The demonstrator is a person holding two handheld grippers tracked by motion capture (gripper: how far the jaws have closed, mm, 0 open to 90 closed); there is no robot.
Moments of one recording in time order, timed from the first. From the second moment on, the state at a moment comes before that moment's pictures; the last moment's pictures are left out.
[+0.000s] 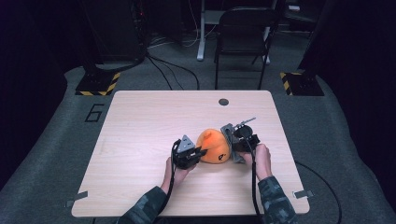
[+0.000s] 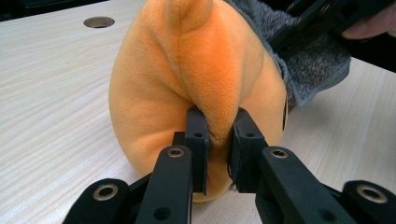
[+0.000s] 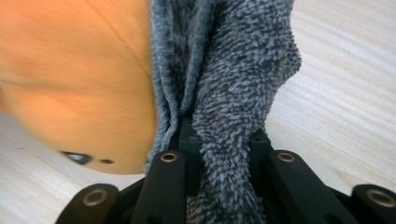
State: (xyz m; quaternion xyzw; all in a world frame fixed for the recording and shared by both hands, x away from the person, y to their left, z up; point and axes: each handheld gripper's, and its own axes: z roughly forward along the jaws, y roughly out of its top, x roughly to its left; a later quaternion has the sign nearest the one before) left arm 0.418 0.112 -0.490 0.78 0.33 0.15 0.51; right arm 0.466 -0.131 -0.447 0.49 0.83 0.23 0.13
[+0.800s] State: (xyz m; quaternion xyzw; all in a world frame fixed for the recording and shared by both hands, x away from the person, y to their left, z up) left arm 0.419 0.113 -0.492 0.78 0.32 0.15 0.51; right arm 0.449 -0.099 -0.423 0.43 0.84 0.28 0.15
